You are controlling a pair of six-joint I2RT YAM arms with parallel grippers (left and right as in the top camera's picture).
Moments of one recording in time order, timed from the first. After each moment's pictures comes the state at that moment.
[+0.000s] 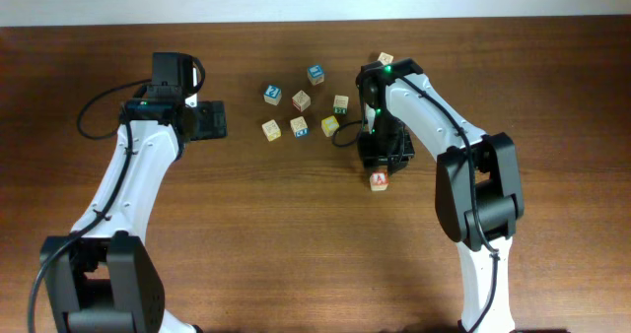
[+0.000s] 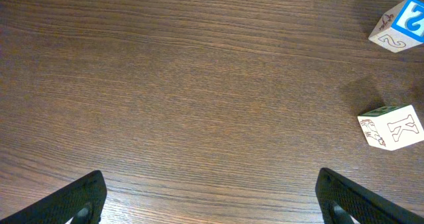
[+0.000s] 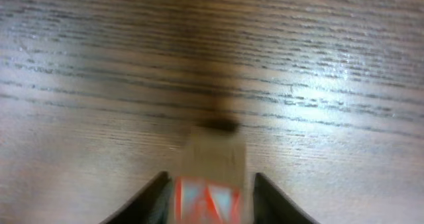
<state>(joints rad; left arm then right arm) -0.03 1.73 1.36 -0.71 -0.17 -0.10 0.34 2.28 1.84 -1.38 -0.13 0.25</state>
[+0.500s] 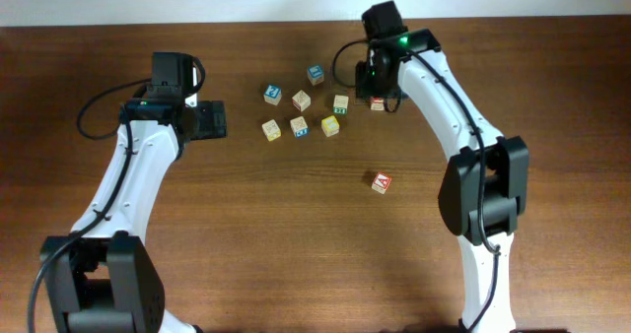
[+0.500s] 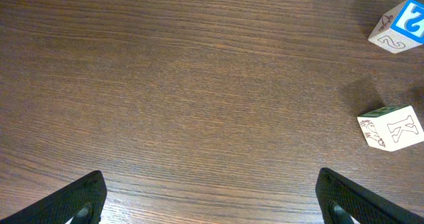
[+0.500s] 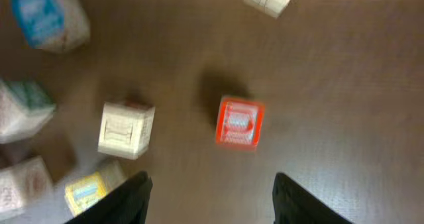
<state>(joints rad) -0.03 1.73 1.36 -0.71 -0.17 -0.10 0.29 2.31 2.10 -0.98 0.06 0.29</state>
